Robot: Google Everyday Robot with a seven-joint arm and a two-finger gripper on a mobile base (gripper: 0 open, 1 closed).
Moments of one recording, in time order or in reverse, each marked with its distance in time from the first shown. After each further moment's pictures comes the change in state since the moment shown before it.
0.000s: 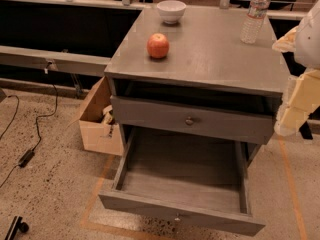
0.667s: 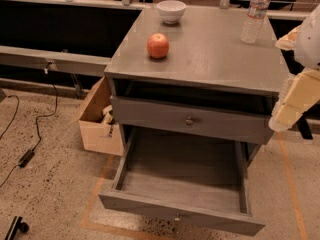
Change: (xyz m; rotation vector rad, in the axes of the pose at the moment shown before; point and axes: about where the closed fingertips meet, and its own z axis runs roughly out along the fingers) arm 0.003 -0.010 0.004 0.048 -0.034 0.058
